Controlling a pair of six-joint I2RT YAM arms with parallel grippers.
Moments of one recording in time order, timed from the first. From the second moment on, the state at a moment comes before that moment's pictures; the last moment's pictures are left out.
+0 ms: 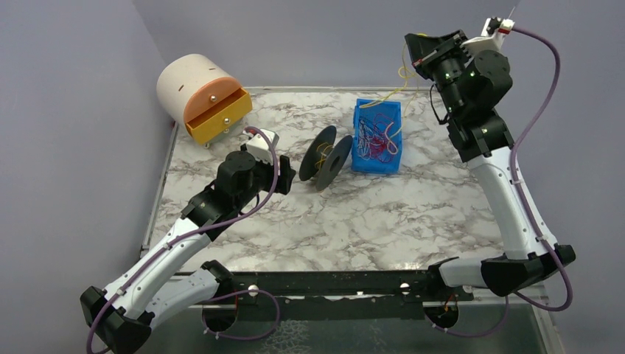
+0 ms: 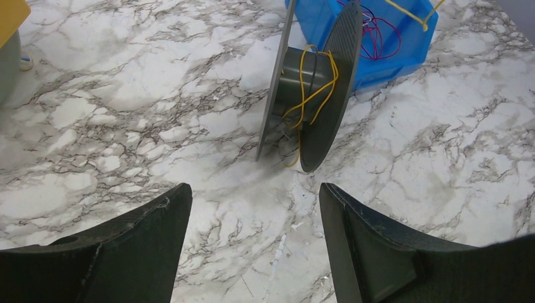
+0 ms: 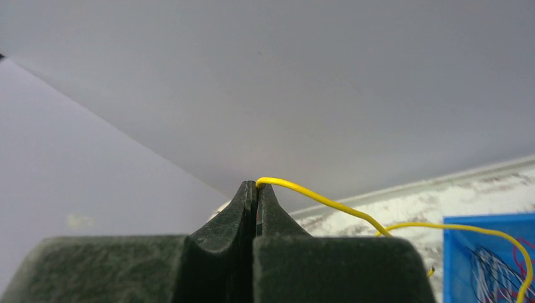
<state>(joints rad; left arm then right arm) -0.65 0.87 0.86 -0.33 -0.13 -0.21 0.32 1.33 1.62 -0.10 0.12 0.75</state>
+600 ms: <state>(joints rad) -0.67 0.84 0.84 -0.31 -0.10 -0.19 0.32 1.23 1.78 -0.02 -0.13 0.78</state>
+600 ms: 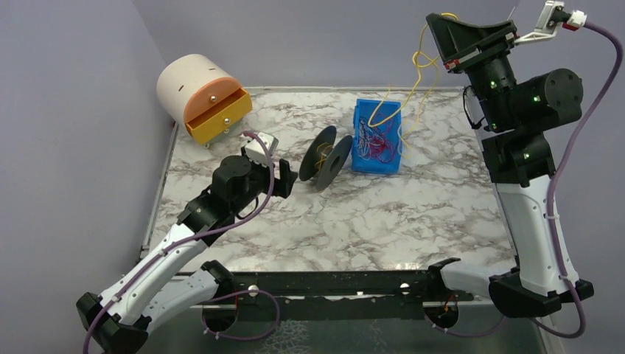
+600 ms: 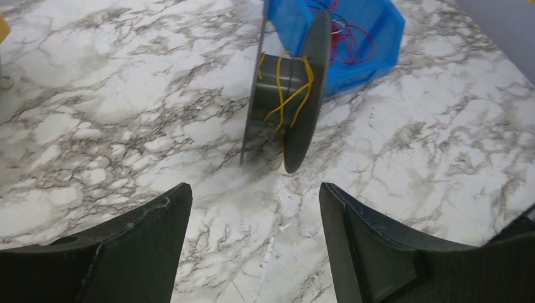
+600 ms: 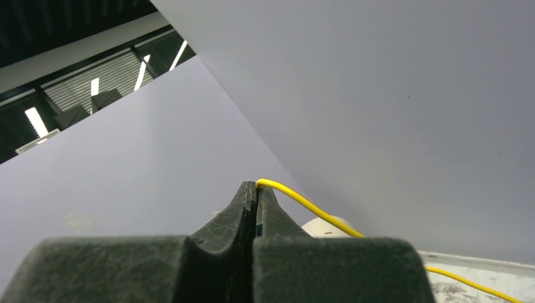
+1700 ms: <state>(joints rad) -0.72 0.94 1.07 -0.19 0.79 -0.26 0.32 0.85 1.12 0.20 -0.67 0.80</state>
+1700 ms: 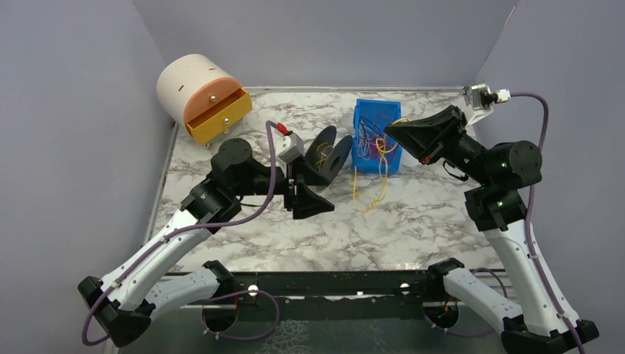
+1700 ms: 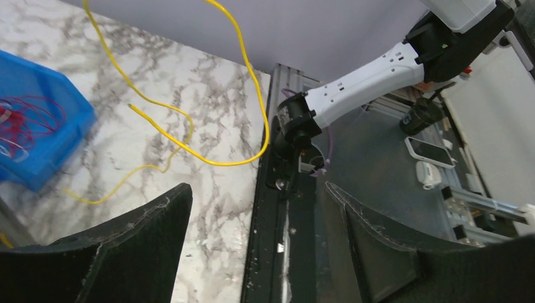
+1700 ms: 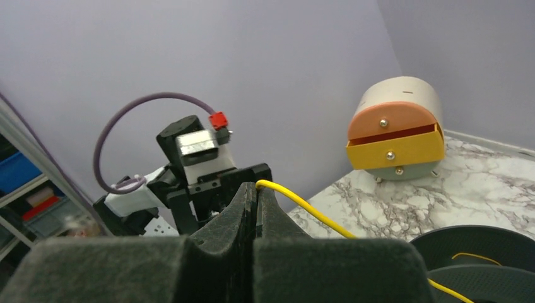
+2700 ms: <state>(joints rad) -0.95 1.12 0.82 0.40 0.56 -0.76 0.32 0.82 1.00 0.74 -0.81 1.00</state>
